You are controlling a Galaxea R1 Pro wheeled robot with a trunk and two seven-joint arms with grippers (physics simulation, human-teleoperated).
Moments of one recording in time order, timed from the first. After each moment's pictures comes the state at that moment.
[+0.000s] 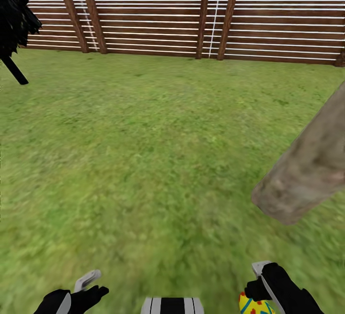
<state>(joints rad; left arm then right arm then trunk) -0.40 0.09 0.44 -0.51 0.02 0.53 -0.25 -0.41 -0.17 0.07 -0.72 0.11 0.80 0.15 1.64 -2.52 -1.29</state>
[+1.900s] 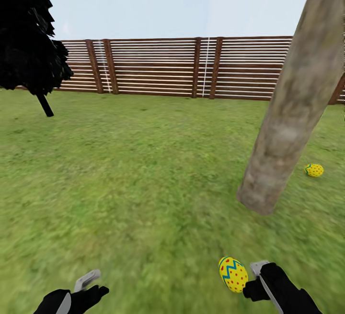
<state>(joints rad) -0.40 0.09 0.44 -0.51 0.02 0.53 -0.26 -0.41 -0.16 0.07 -0.72 0.11 0.80 0.15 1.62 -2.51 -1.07</state>
